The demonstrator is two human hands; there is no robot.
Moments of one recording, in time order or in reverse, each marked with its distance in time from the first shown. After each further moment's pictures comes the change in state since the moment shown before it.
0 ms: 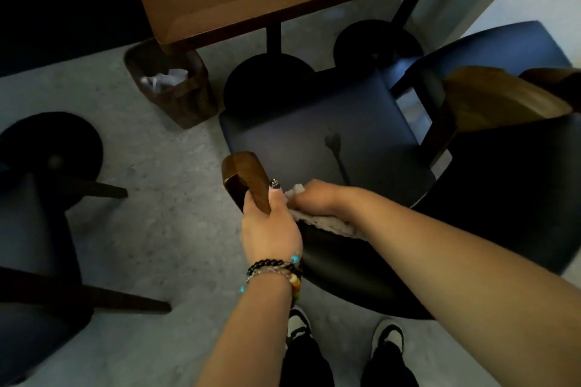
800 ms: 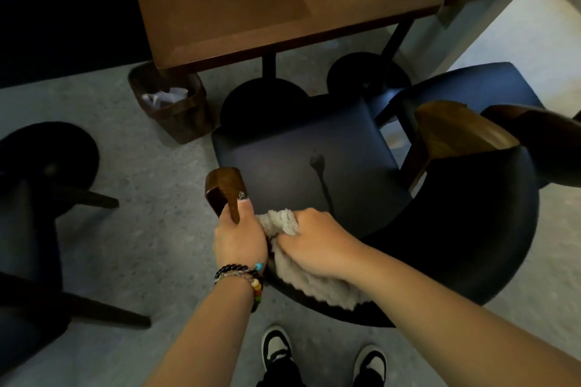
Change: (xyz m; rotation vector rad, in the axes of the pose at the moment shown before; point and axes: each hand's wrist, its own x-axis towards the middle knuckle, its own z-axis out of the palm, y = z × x) left_hand 0.002 -0.004 0.004 -0.022 0.088 0.075; right_hand -0.109 0.005 -0.004 -0.124 0.191 -0.368
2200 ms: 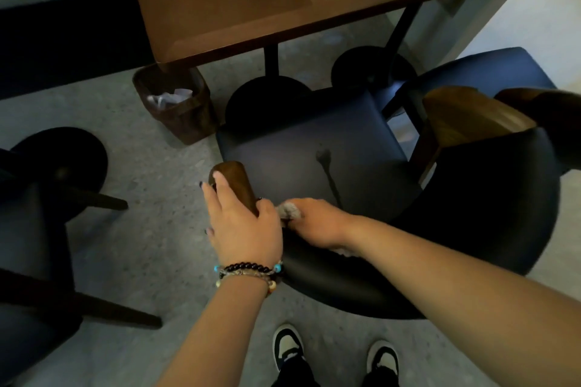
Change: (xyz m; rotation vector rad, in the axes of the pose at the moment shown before) left_hand -0.015 0.005 -0.005 0.251 0.067 0.317; right_hand 0.052 0.041 0.012 -0.028 -0.120 -0.061
